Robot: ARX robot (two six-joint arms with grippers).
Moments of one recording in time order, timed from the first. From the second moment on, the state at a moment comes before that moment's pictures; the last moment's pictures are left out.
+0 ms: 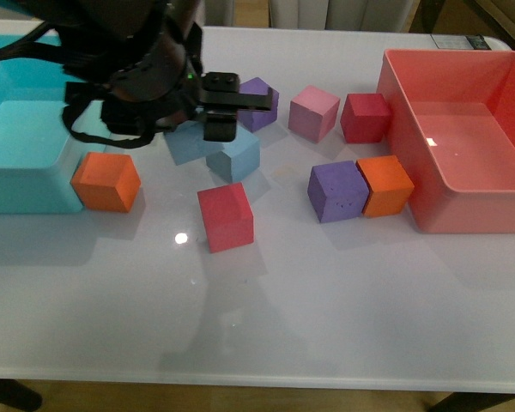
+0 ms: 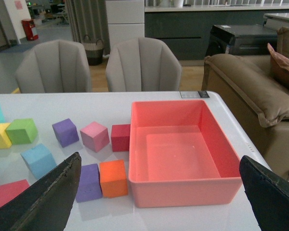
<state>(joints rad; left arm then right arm) -0.46 2.09 1.24 -0.03 -0.23 -0.31 0.00 0.00 0.02 0.00 0.00 -0.01</state>
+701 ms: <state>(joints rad) -0.47 2.44 1.72 -0.21 -0.22 -0.15 0.00 0.00 0.02 0.00 0.00 -0.01</state>
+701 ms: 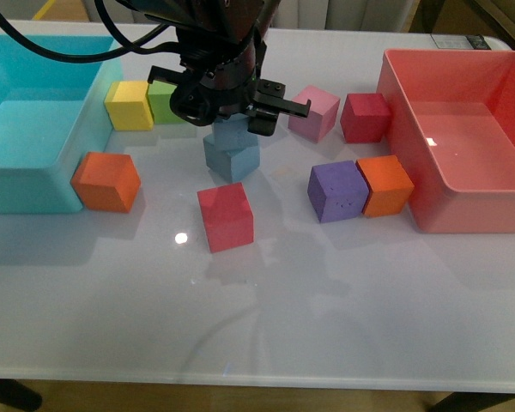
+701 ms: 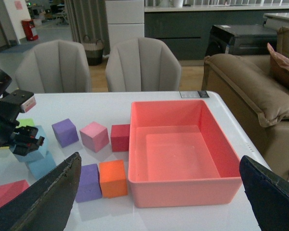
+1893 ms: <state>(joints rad) -0.42 2.27 1.47 -0.03 -0.11 -0.23 0.00 0.00 0.02 0.00 0.00 -0.01</state>
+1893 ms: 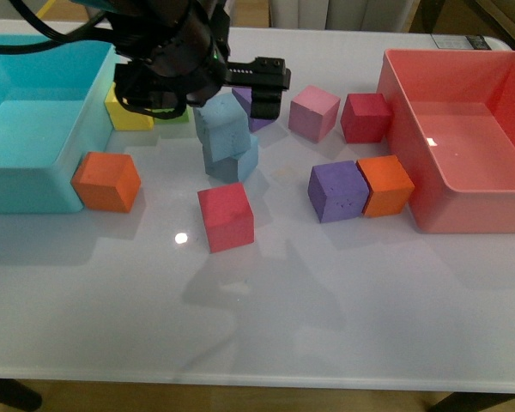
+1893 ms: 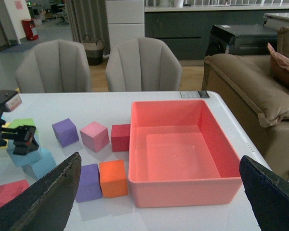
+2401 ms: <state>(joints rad) -0.32 1.75 0.89 0.26 0.00 -0.27 0.00 0.00 0.02 0.00 0.00 -0.01</state>
